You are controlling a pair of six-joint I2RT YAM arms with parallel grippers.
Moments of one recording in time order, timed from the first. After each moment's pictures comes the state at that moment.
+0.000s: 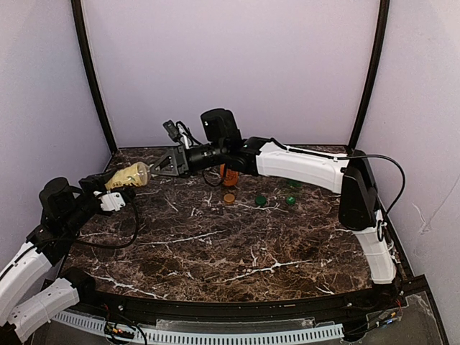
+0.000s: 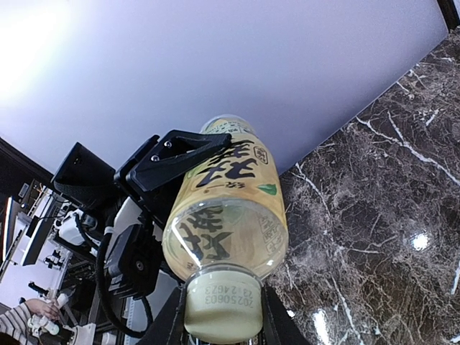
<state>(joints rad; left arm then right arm) -0.32 0.50 0.41 -0.03 0.03 1.33 0.98 2.26 2.09 -0.08 -0.75 0.64</state>
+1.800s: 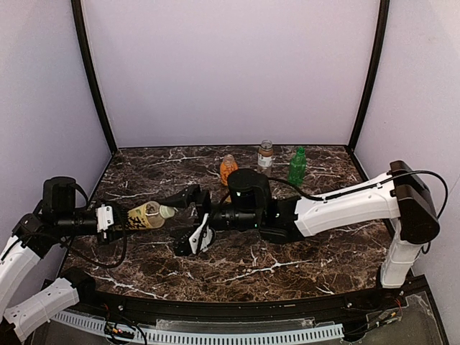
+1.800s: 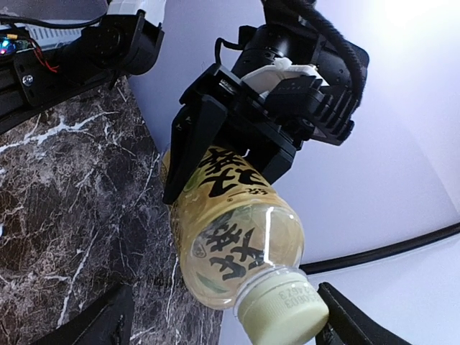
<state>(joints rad) -0.33 0.51 0.59 -0.68 0.60 0.98 1.24 1.83 1.22 0.45 -0.30 -1.34</state>
